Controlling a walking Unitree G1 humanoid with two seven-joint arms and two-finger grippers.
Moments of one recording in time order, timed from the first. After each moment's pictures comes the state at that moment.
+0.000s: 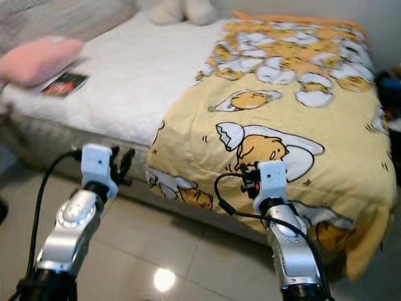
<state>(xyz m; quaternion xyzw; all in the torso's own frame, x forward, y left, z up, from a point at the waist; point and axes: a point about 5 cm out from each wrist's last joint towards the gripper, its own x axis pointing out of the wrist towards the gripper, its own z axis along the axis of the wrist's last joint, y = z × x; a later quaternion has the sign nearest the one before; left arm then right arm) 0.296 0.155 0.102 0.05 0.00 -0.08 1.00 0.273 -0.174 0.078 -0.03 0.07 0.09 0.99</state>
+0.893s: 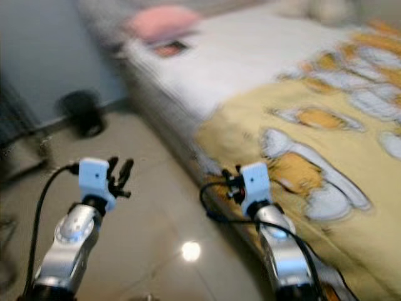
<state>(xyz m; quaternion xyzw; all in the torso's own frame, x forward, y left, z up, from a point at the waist) 0.273 0.161 0.081 0.03 0.02 -0.08 1.00 0.271 -0.151 0.072 -0.04 0.08 0.18 0.98</state>
